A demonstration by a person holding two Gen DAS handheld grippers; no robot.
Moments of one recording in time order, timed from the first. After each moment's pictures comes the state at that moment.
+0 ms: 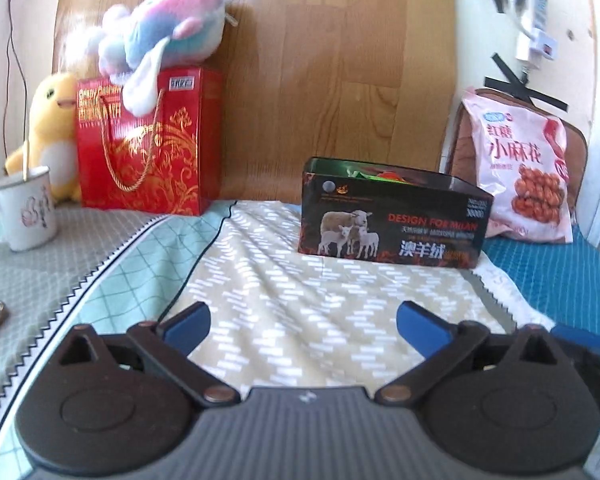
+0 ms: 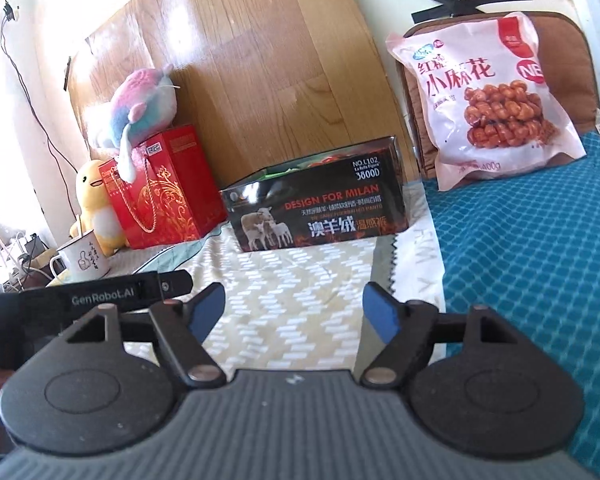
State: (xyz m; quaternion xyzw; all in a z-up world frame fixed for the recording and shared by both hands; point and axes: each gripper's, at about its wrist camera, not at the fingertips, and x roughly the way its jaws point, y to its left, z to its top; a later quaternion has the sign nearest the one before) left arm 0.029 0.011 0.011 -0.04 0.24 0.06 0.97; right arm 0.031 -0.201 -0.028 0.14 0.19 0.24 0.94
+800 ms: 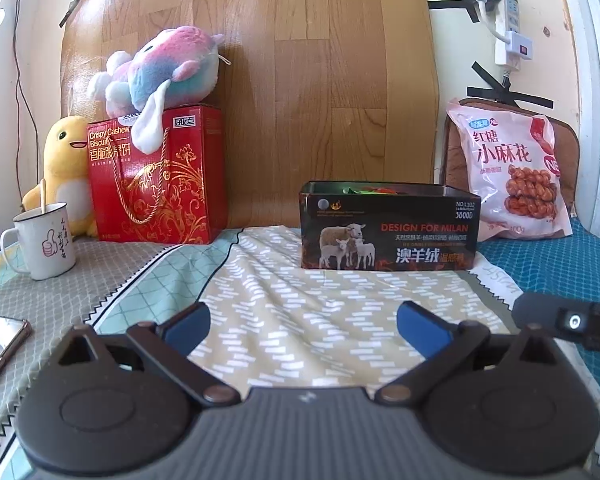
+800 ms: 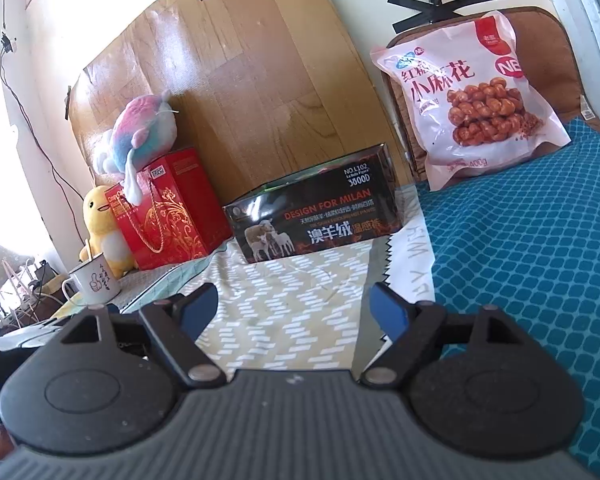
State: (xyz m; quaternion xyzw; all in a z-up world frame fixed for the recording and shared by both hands) left arm 0.003 -0.001 0.009 0.00 0.19 0.07 0.98; right arm 0.022 -0.212 -0.031 0.17 0.18 0.23 0.94
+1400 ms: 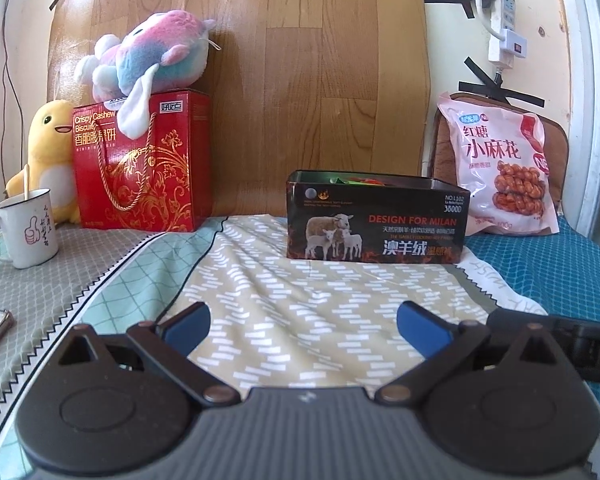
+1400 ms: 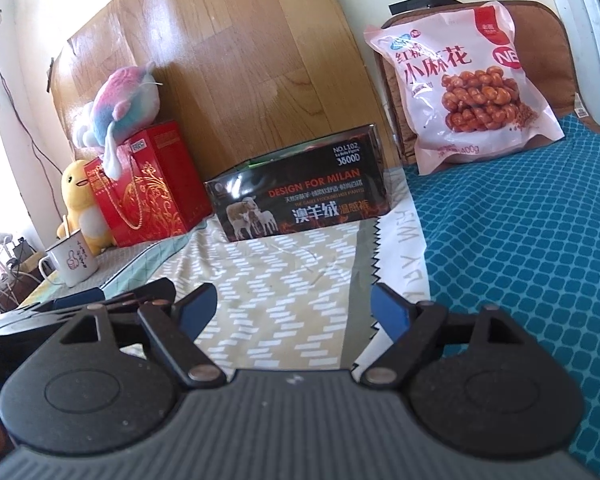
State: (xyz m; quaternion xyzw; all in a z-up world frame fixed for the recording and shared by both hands) left arm 0.008 0.003 0.008 -0.02 0.21 0.04 0.98; right arm 0.030 -0.202 -0.033 0.14 0.21 0.20 0.94
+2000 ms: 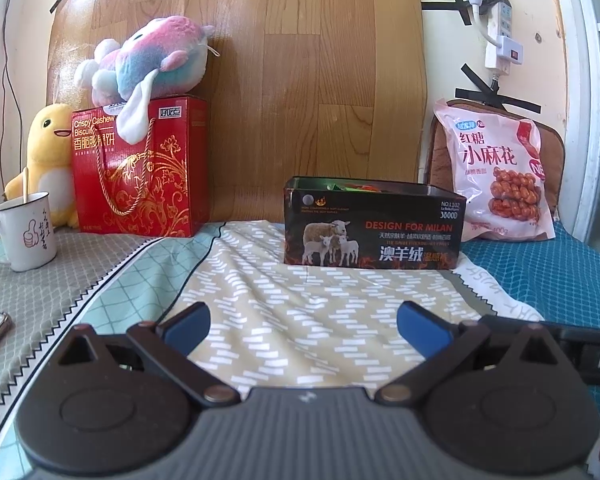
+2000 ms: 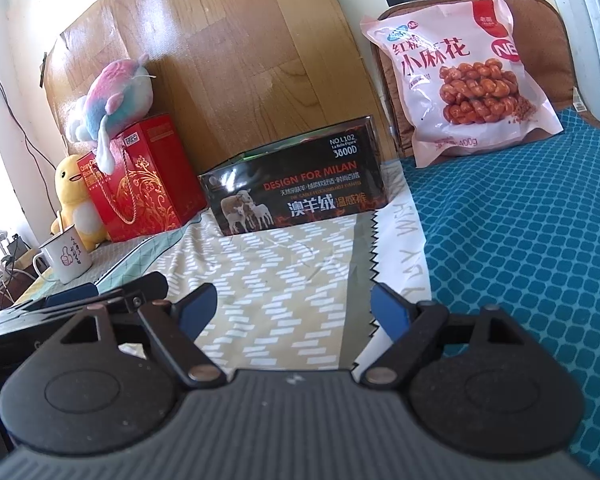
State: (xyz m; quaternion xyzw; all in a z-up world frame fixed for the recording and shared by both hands) left arm 0.004 0.002 0.009 -0.02 0.20 0.04 0.98; right arm 0.035 -0.200 -0.034 0.15 0.22 0.21 0.94
